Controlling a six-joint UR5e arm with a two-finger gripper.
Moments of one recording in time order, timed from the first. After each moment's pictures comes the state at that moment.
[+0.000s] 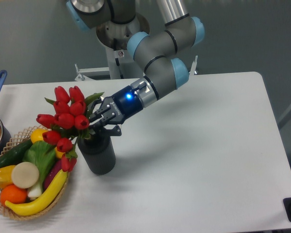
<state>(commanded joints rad) 2.56 -1.82 -2.04 -0.88 0.17 1.46</state>
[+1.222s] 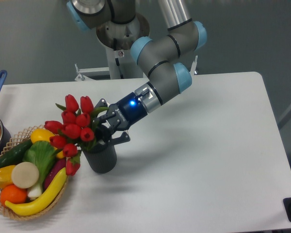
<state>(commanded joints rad) 2.57 -1.85 -2.02 -0.88 0.20 1.51</state>
